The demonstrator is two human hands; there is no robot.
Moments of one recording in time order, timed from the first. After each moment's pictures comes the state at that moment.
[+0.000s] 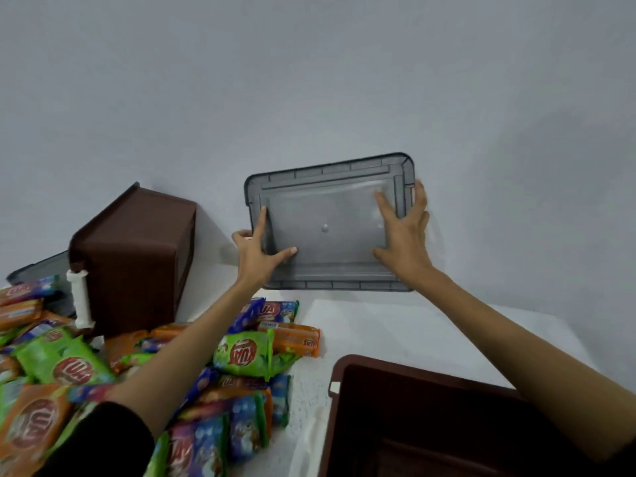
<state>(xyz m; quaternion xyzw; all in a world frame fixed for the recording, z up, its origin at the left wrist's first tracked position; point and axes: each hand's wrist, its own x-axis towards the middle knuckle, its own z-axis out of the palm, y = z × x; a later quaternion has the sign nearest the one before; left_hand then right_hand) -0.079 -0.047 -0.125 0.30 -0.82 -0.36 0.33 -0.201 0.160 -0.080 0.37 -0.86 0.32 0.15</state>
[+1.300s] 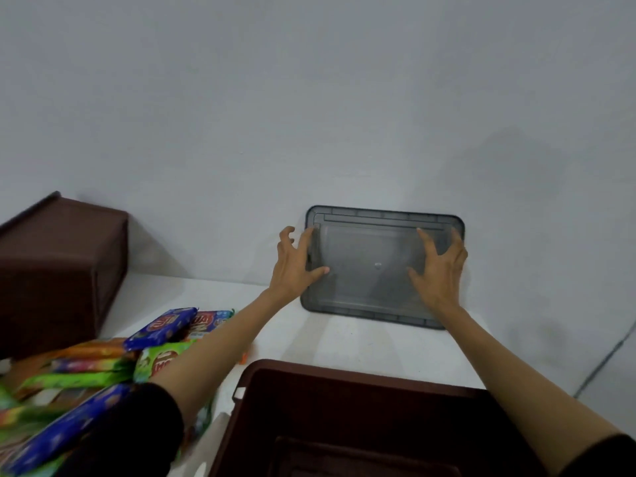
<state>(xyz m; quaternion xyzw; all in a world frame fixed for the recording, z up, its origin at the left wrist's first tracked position) -0.185 0.077 -0.137 0.17 -0.92 -0.24 0.26 -0.292 0.297 -0.132 0.20 -0.91 0.31 0.21</state>
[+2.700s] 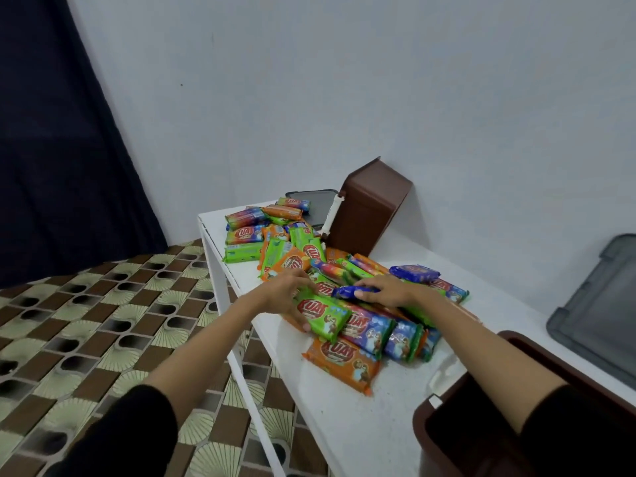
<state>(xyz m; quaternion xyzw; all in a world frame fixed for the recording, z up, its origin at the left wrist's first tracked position) 0.259 -0.003 -0.175 0.42 -0.89 -0.17 0.05 0.015 0.051 -0.138 0.72 -0.64 -0.02 -0.26</state>
